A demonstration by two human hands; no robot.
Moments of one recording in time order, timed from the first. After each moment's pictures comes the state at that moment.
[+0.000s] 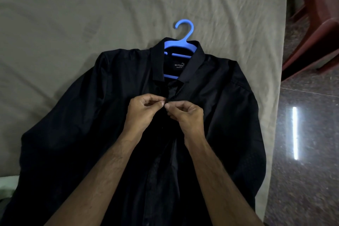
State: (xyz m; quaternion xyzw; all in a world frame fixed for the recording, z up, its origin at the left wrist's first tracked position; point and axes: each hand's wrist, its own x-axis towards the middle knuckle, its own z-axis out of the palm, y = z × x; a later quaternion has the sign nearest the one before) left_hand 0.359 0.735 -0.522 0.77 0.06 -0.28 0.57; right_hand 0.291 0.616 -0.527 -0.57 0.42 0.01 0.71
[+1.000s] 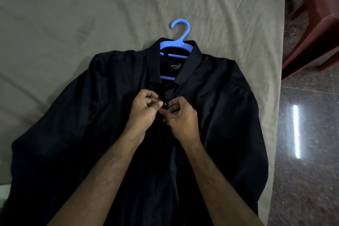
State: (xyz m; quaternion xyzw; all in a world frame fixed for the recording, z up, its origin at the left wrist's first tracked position) left_hand 0.366 0.719 -0.541 0.78 0.08 -0.27 0.56; right_hand 0.297 0.615 -0.545 -0.75 0.36 0.04 0.56
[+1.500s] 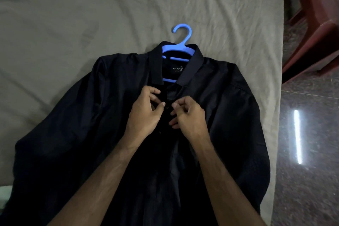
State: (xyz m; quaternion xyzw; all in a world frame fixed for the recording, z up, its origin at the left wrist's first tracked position) left_hand 0.366 0.727 -0.539 0.88 -0.09 -0.18 0.44; right_hand 0.296 0.600 -0.536 -0.71 0.36 0.03 0.60
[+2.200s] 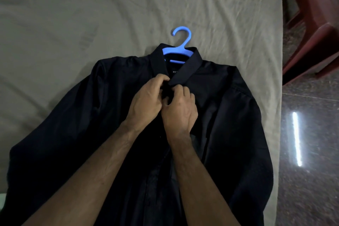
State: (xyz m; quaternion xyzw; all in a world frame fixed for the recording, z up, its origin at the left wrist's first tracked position) left_hand 0.407 0.709 -0.548 0.88 -0.27 -0.10 0.37; right_hand 0.340 0.632 -0.560 -0.91 0.34 -0.14 0.20
